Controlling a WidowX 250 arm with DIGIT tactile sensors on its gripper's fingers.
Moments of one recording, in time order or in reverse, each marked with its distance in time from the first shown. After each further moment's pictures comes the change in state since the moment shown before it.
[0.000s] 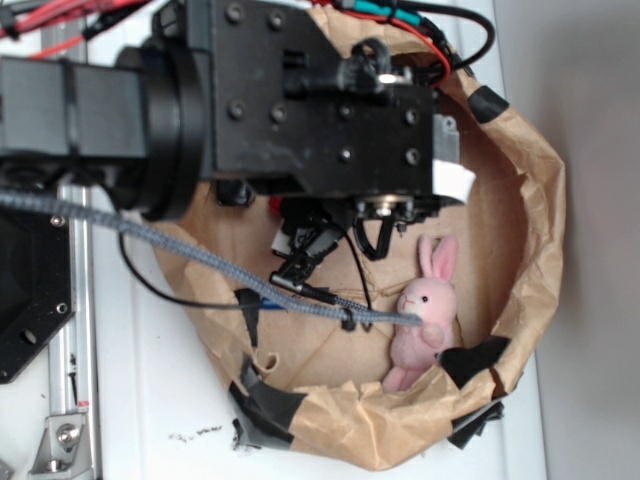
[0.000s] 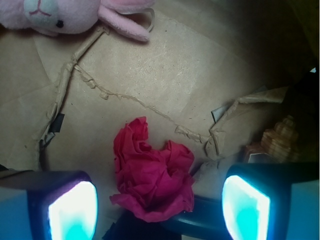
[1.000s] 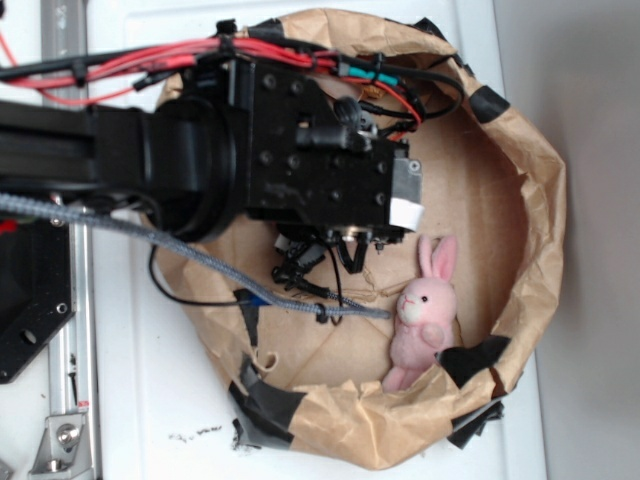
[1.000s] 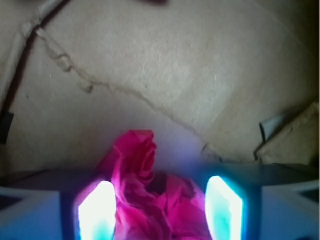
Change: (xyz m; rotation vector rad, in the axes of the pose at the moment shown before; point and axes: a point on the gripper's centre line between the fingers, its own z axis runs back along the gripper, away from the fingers) arm 0.002 -0.008 -0.050 0.022 -0.009 -0.053
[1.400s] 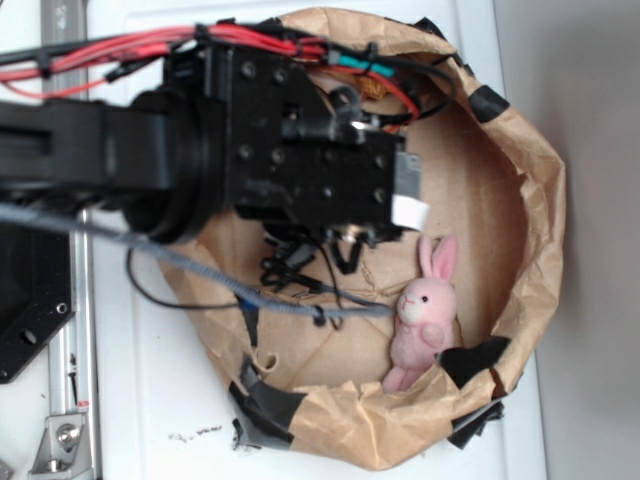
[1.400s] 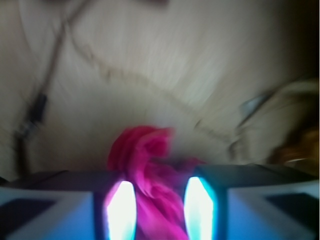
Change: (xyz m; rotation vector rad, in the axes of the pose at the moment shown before) arm 0.010 -0.006 0.048 0.032 -0.027 0.016
